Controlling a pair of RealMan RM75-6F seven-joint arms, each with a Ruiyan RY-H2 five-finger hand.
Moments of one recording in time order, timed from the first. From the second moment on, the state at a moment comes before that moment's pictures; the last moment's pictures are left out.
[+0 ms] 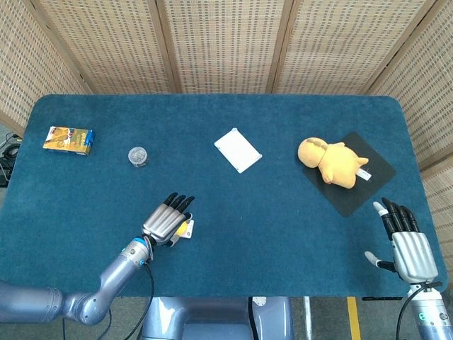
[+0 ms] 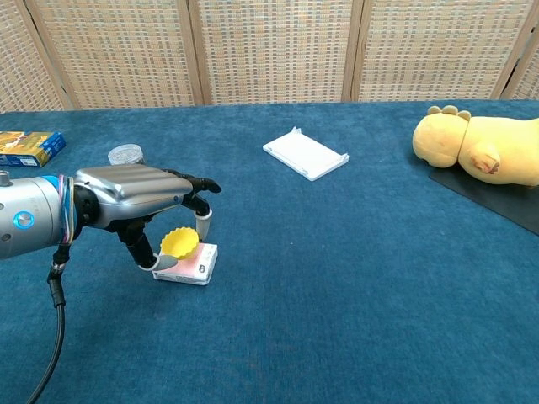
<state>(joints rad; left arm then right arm) -0.88 -1.50 -0.02 -1.78 0.81 0.99 0.77 0.11 -1.16 0.05 -1.60 -1.53 1.46 0.00</state>
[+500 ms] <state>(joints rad) -0.89 -1.51 -0.01 -1.76 0.78 1.01 0.80 0.11 -1.17 0.05 -1.60 -1.53 1.46 -0.01</state>
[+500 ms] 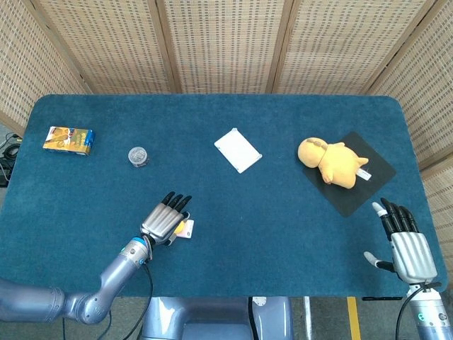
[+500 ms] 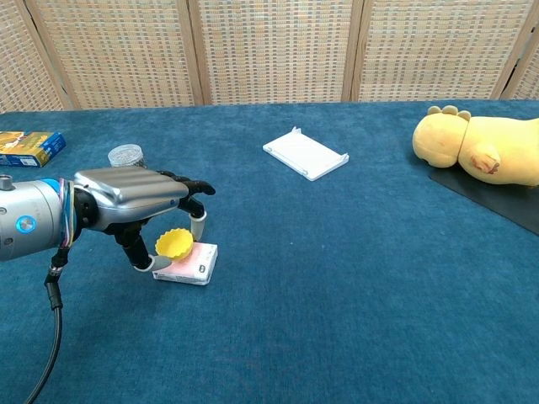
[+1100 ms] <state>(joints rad) -0.86 -1.48 -0.02 -1.77 0.88 1.05 0.70 0.11 -1.17 0.05 -1.59 -1.53 1.46 -0.01</state>
